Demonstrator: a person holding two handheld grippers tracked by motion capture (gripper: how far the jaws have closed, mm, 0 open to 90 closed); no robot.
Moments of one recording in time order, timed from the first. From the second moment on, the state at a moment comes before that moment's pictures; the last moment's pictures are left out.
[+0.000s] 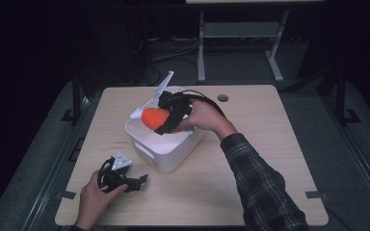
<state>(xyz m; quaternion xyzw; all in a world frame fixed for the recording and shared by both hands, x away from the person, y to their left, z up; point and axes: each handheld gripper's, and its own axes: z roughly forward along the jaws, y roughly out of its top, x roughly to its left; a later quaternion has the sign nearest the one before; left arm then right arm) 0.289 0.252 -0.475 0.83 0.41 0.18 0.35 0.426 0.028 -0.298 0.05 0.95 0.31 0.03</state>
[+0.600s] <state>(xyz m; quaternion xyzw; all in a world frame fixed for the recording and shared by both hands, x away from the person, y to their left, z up) 0.289 0.253 -0.475 0.83 0.40 0.18 0.35 0.429 0.049 -0.319 0.05 0.96 0.29 0.01</state>
